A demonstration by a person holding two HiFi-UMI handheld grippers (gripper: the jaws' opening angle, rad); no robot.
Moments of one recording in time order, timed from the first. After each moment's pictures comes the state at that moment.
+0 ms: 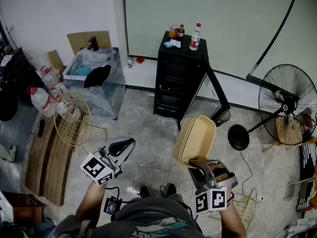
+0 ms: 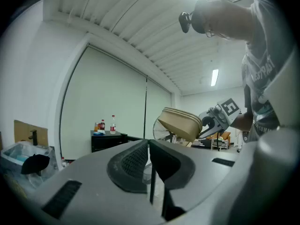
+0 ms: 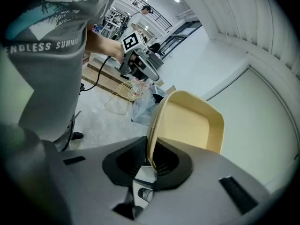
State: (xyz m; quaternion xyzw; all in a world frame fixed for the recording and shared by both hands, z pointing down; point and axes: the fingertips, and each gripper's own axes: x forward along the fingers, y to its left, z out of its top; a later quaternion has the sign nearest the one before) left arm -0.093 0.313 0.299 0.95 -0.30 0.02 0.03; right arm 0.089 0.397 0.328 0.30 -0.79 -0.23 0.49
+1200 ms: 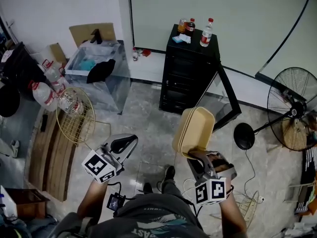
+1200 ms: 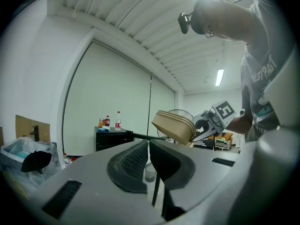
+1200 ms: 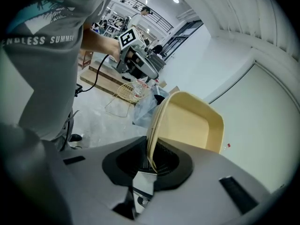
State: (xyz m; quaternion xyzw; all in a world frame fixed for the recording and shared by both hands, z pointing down) left arm -0.108 0.257 0.314 0.95 -0.31 0.03 0.05; right arm 0.065 0.314 0.352 0.27 -0.81 -0.22 0.48
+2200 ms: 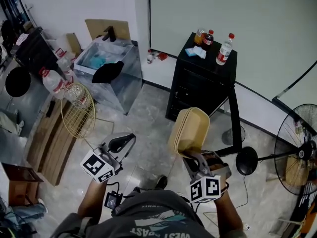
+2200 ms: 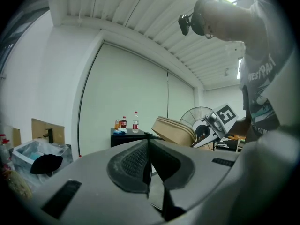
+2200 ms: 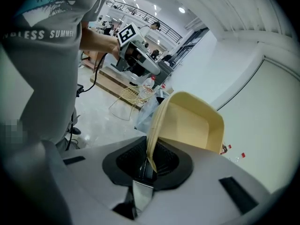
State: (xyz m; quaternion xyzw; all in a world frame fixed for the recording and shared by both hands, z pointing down) left arm -0.069 0.143 0.317 0.90 -0.42 0.04 0.06; right arm 0.107 0.164 0.380 0.17 -0.84 -0.25 0.45
